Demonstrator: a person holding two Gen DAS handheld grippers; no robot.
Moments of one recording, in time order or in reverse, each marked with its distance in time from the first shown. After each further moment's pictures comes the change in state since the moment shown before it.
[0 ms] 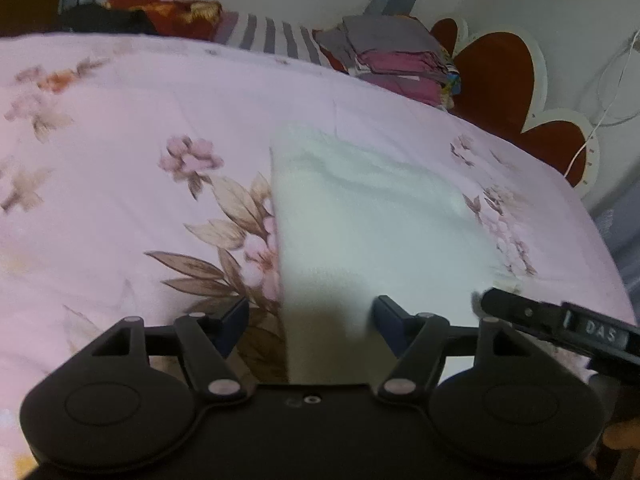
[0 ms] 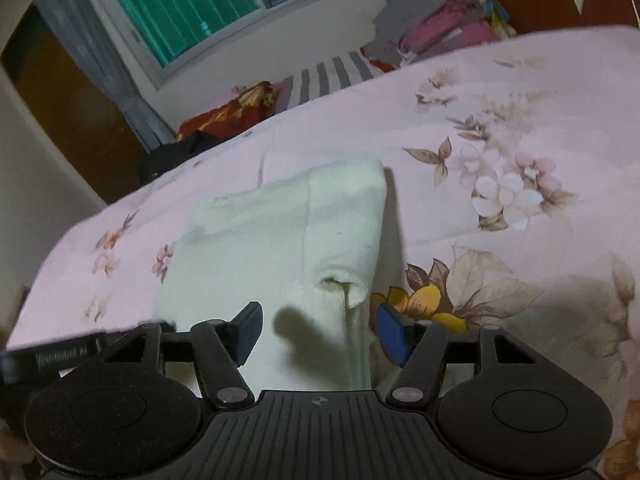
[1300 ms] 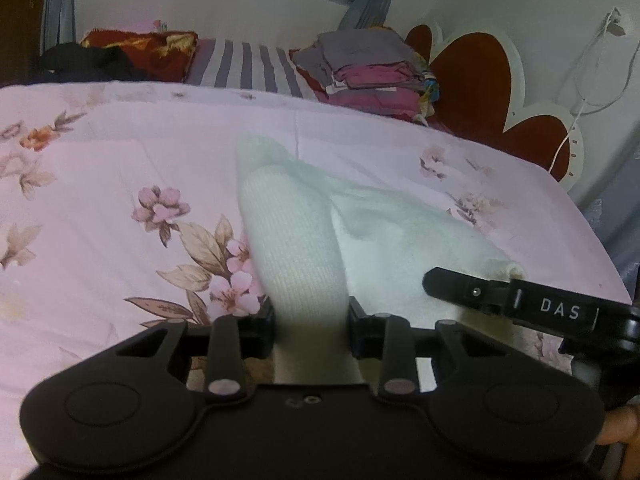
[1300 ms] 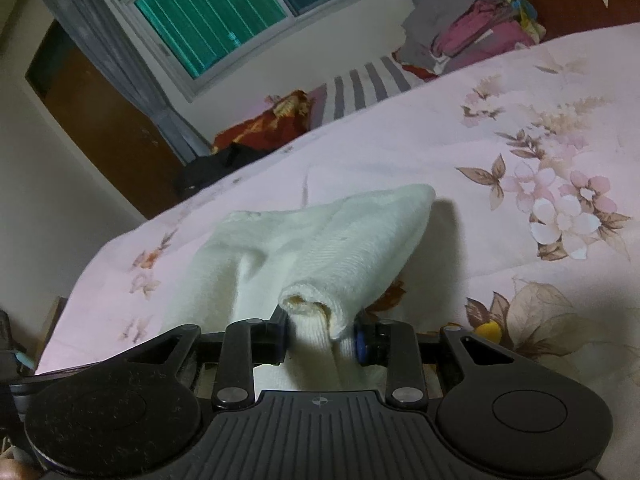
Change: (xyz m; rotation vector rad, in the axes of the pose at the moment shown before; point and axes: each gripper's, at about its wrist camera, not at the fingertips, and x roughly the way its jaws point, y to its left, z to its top) left arm -0.027 -0.035 0.011 0.098 -0.068 0.016; right arm 0.007 0.017 0.019 0.004 -0.021 0.129
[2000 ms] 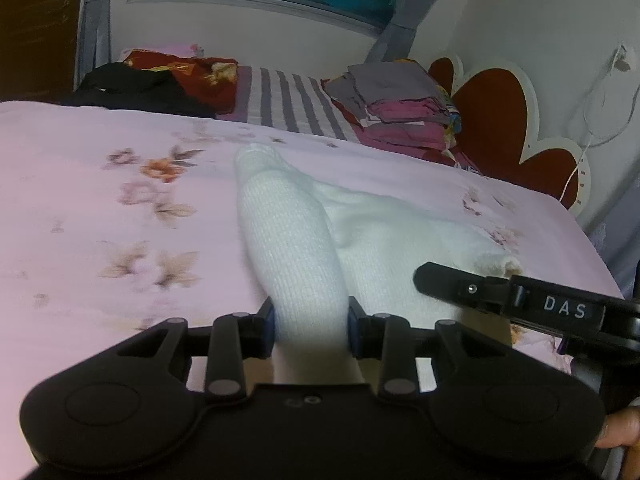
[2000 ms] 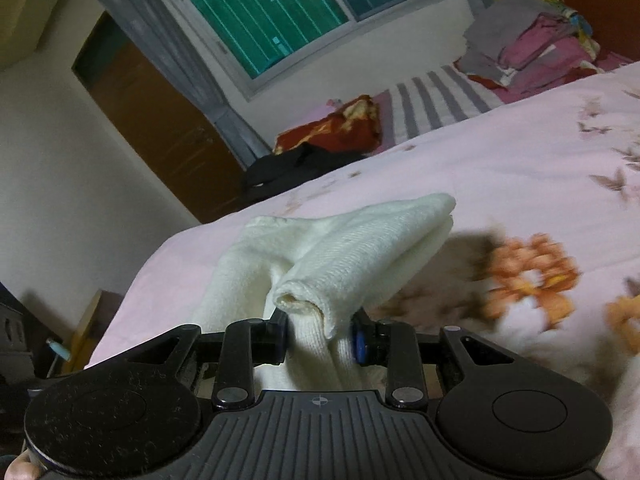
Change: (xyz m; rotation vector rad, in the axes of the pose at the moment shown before) left arm -0.104 0.119 0.010 -0.022 -0.060 0.032; right arm 0.014 0.150 -0.027 -0.050 -0.018 0.118
